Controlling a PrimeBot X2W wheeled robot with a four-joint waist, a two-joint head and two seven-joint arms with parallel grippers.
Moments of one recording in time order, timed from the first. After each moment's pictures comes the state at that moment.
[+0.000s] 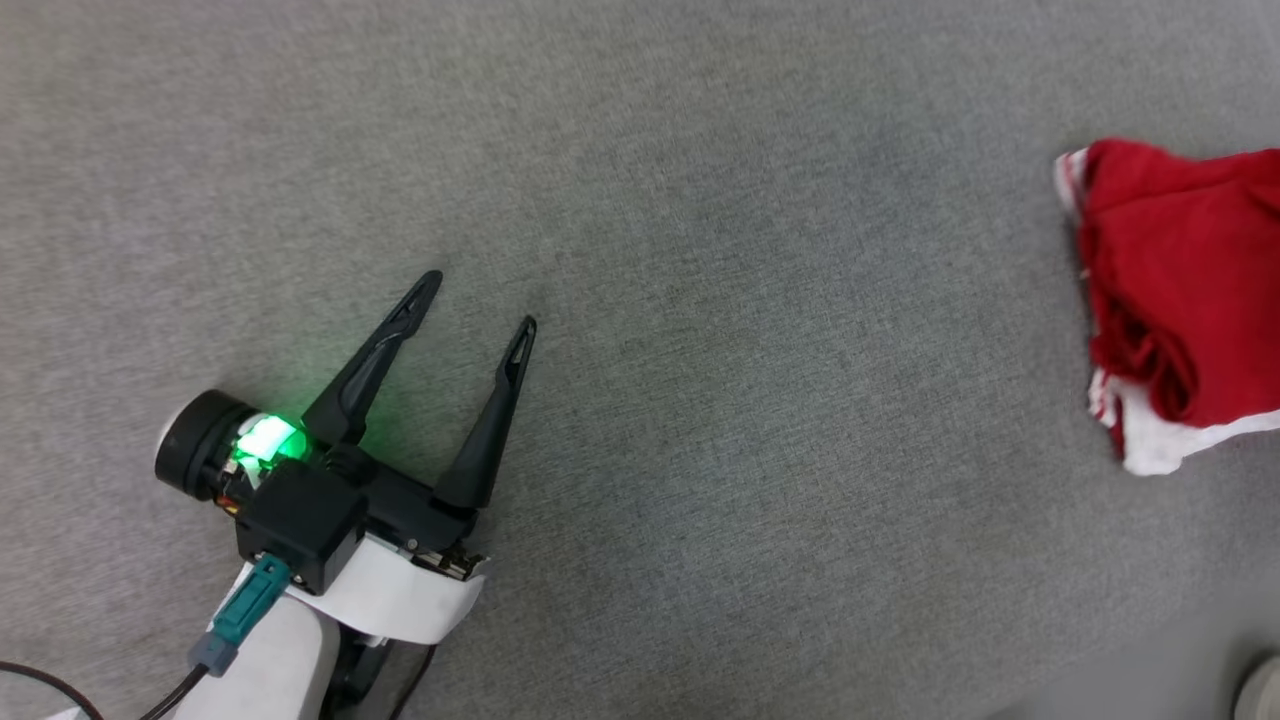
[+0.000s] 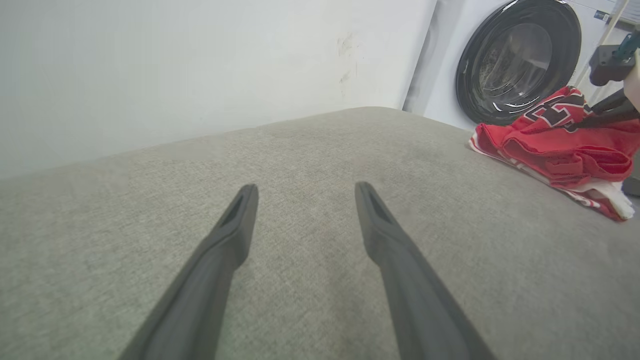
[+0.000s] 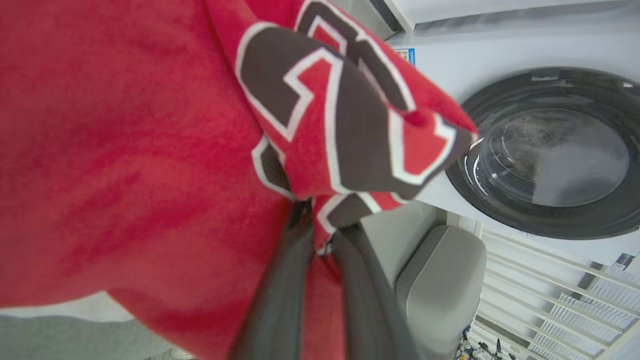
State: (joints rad) left arm -0.24 0.34 -0.30 -0.15 -0.18 -0.13 -0.26; right arm -0.63 -0.84 0.40 0.44 0.07 0.13 0.35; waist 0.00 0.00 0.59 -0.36
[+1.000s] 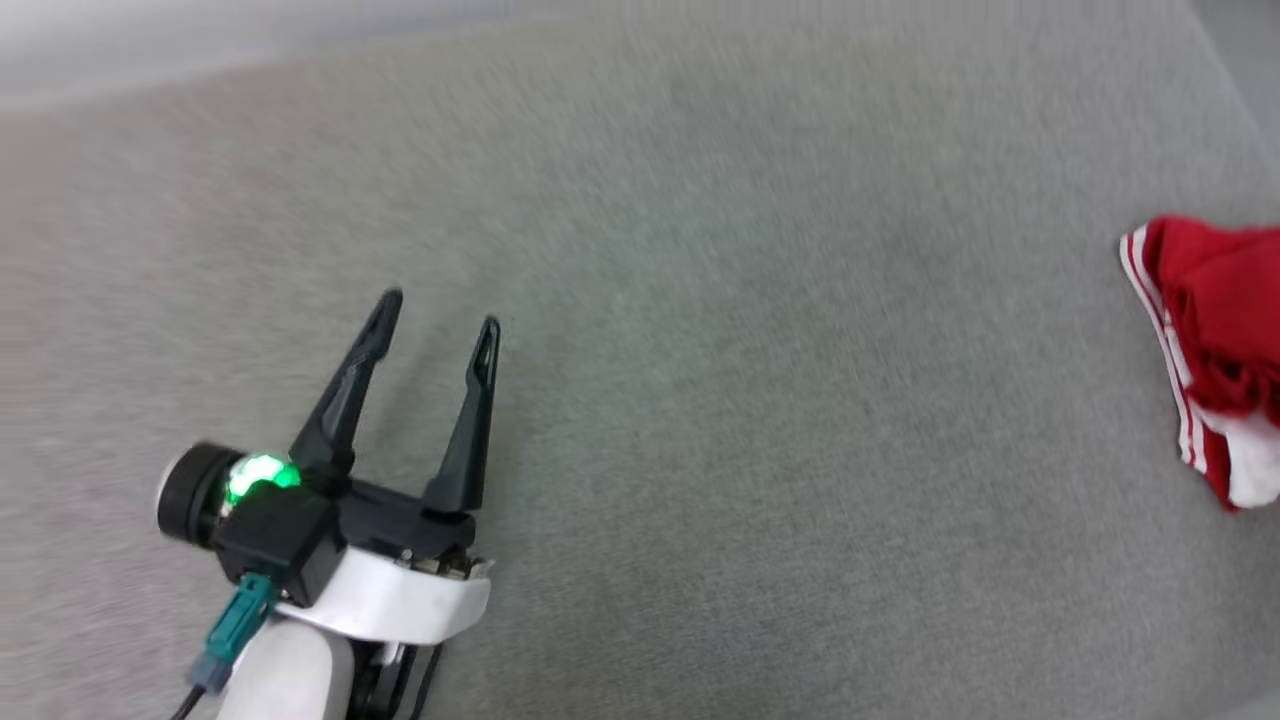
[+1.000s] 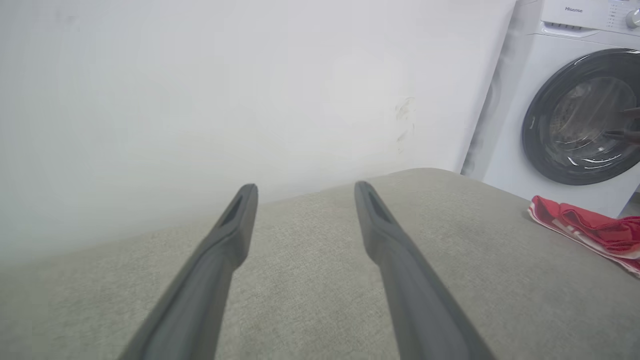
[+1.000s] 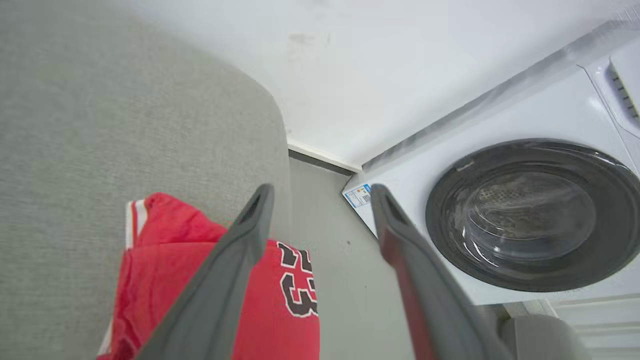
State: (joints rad) left arm -0.17 0.18 -0.18 -0.14 -0.16 -0.13 -0.27; right arm -0.60 -0.66 0.06 0.46 -0.02 0.13 0.08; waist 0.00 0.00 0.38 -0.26
